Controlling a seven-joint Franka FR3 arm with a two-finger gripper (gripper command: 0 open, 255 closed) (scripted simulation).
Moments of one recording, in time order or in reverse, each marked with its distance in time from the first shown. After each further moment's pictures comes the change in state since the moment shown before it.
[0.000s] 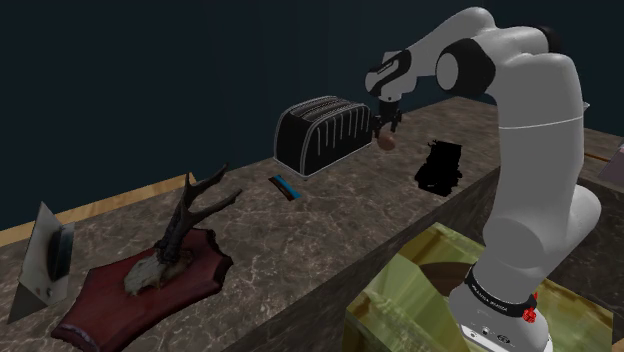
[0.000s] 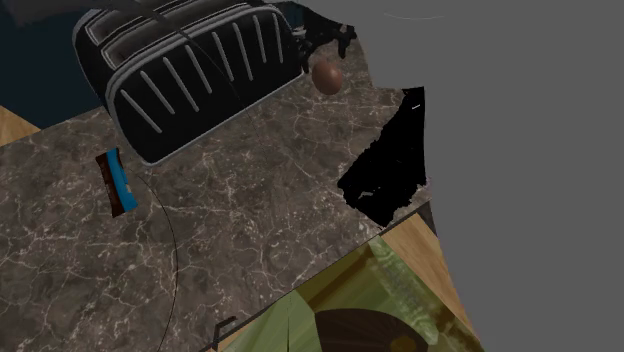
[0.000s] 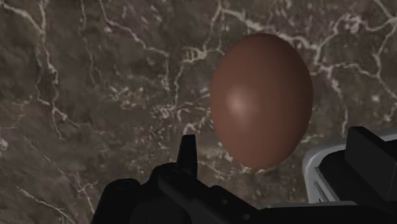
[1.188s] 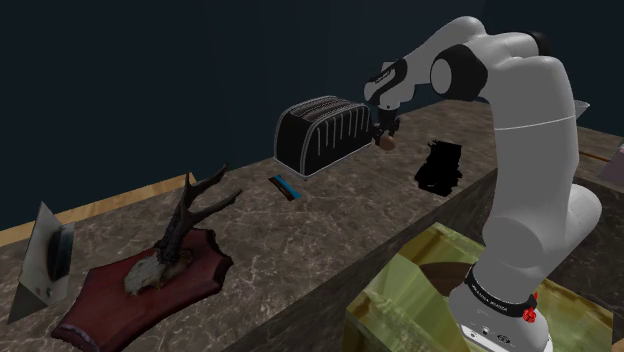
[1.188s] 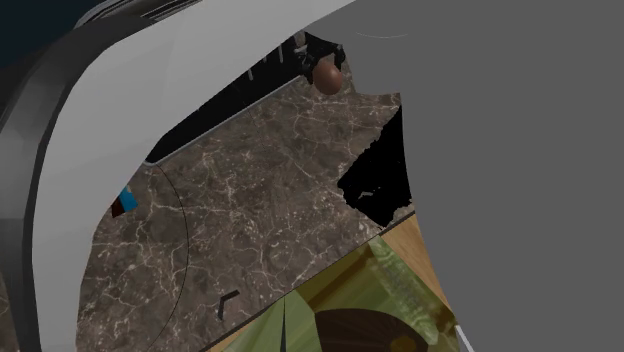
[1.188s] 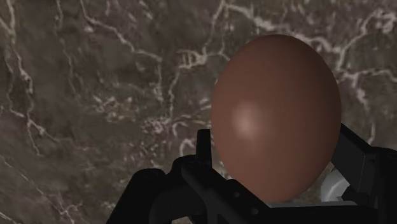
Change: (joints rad) arm -0.010 0.048 0.009 -0.019 0.017 0.066 -0.009
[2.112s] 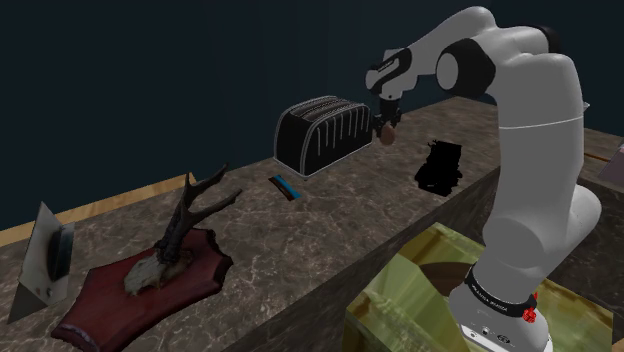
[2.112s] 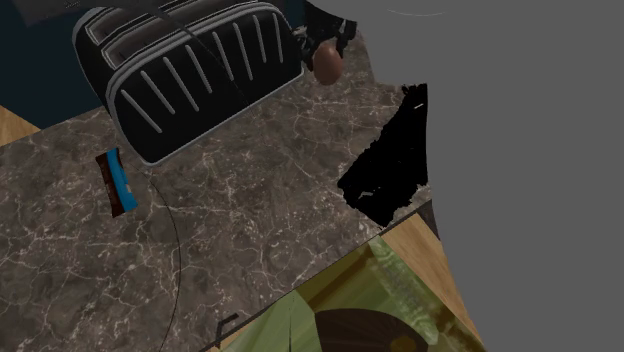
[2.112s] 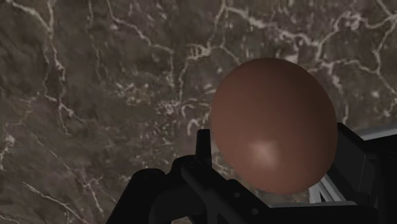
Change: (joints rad) arm 0.006 -0.047 -0.010 0.037 -0.018 -0.083 0.007
